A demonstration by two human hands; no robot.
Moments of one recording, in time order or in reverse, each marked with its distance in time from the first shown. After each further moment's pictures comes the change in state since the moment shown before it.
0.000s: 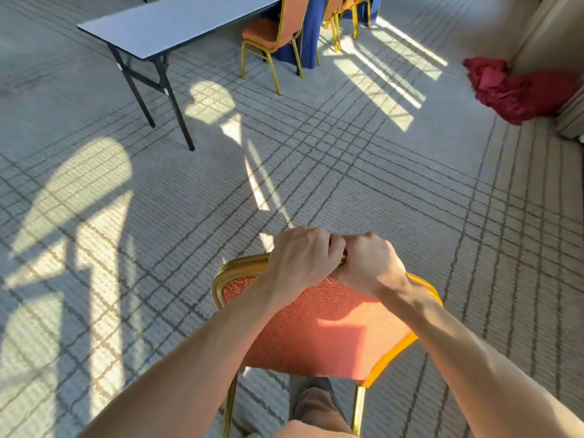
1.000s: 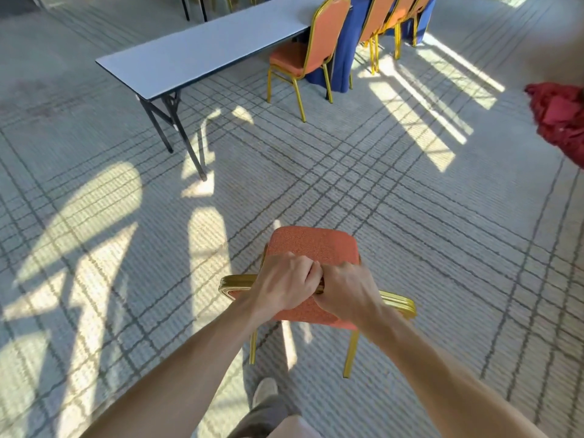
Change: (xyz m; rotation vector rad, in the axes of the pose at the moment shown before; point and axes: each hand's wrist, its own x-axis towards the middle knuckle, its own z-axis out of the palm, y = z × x) left_hand 0.341 -0.066 0.063 0.089 -0.137 -0.085; right_hand 0.325 0.146 -0.078 0.036 0.029 -0.262
